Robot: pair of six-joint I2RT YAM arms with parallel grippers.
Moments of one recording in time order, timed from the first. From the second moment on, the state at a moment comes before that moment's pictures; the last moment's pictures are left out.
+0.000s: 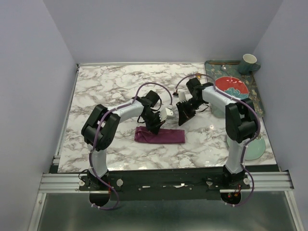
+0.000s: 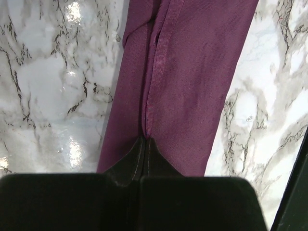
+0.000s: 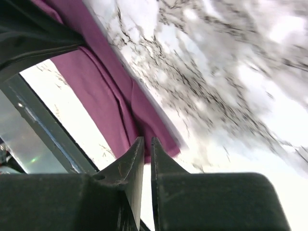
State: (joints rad) left arm -0.62 1.91 1.26 -0.66 0.59 0.64; right arm 0.38 1.98 1.43 -0.90 -0.64 -0.26
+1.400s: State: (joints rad) left arm -0.67 1.86 1.21 -0.65 0.60 0.59; right arm 0.54 2.23 1.62 -0.85 -0.78 -0.14
